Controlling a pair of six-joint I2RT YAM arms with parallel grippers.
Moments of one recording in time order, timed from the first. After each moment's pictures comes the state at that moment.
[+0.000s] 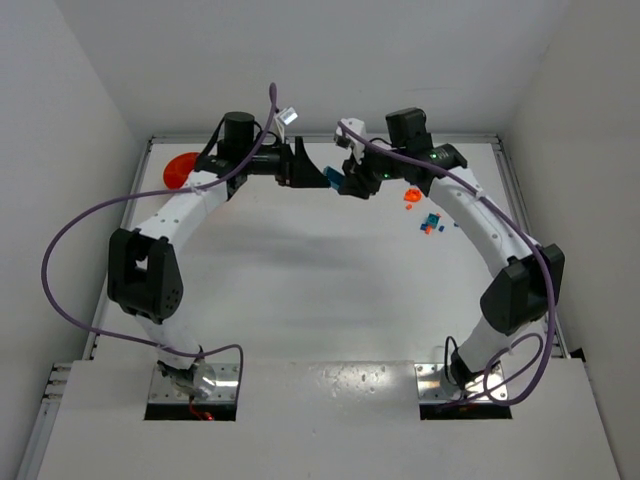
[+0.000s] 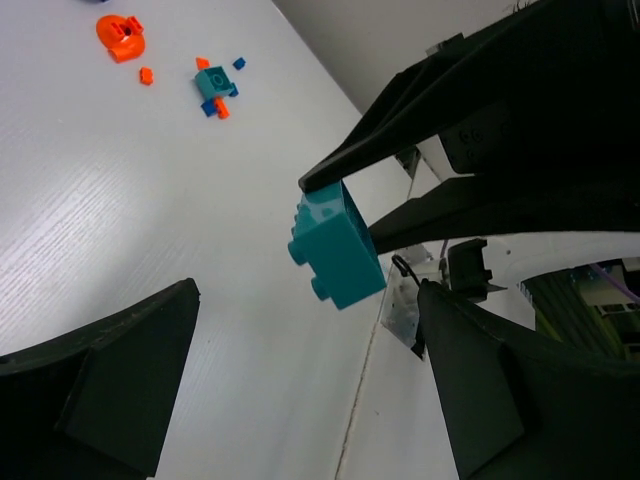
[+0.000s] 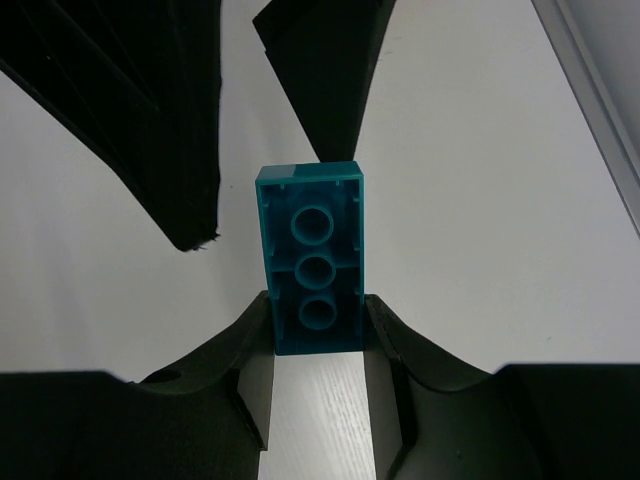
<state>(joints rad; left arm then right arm) -0.30 1.73 1.48 -0.16 1.00 -0.42 0.40 1.68 1.61 -0.62 -0.63 -0.56</state>
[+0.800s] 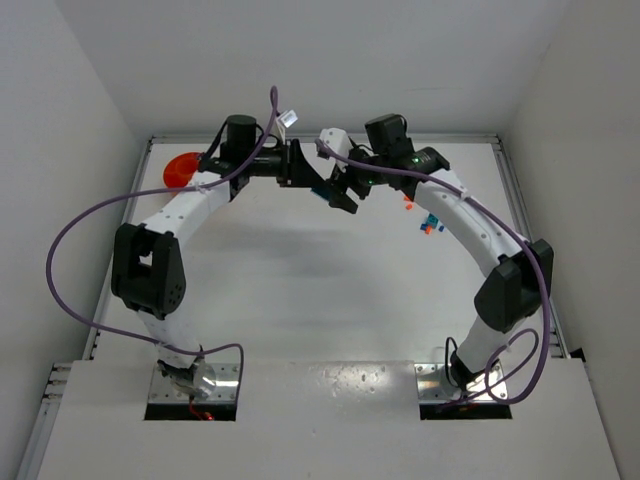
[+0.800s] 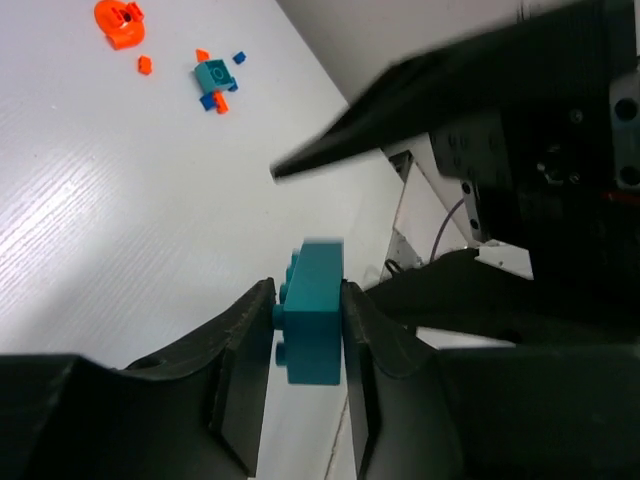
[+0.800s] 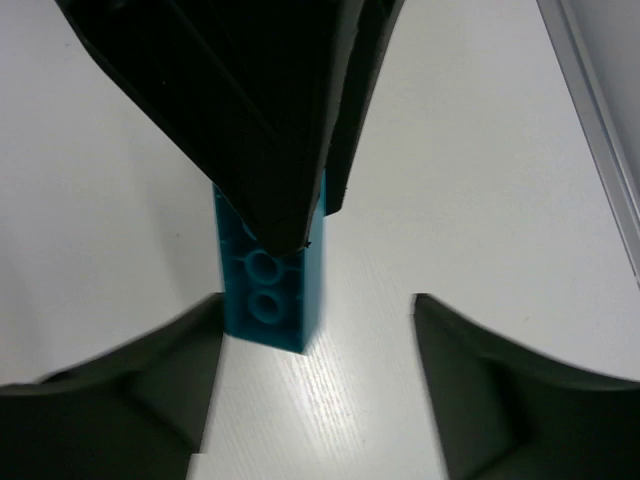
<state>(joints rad) -0.30 1.76 1.47 -0.11 1.01 -0.48 0.50 1.71 1.62 -0.63 -0.44 -0.59</state>
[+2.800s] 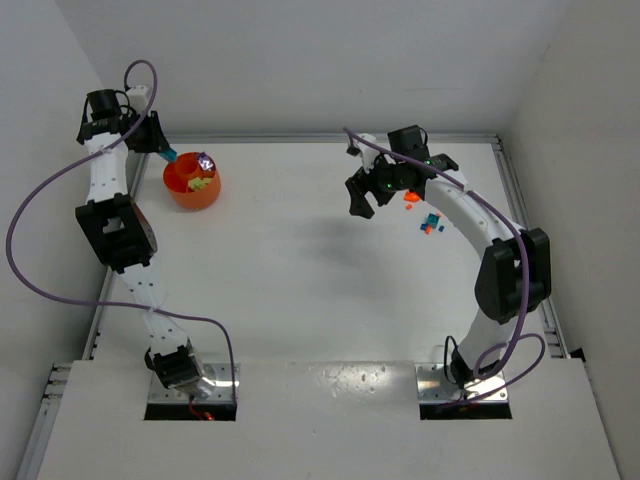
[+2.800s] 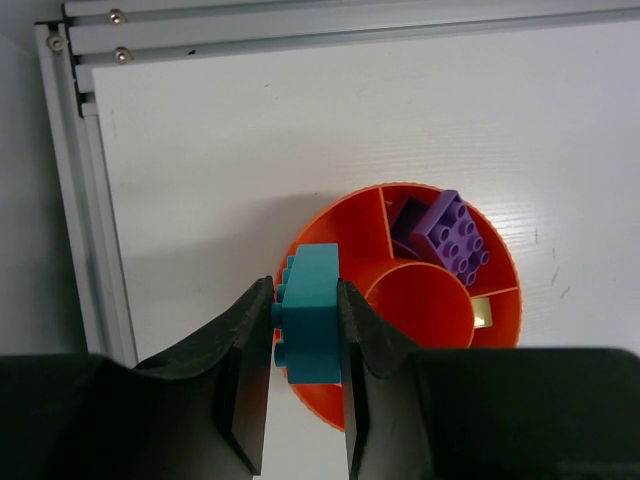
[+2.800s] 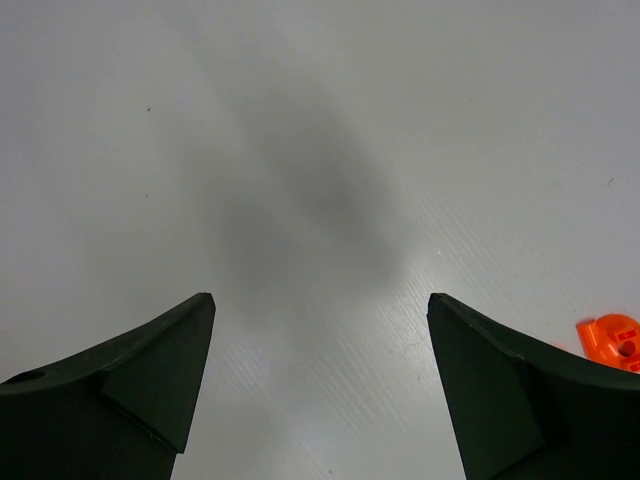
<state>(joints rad) 0.37 2.28 2.26 -0.71 0.44 0.22 0.34 1.75 1.47 -0.58 -0.45 -0.41</state>
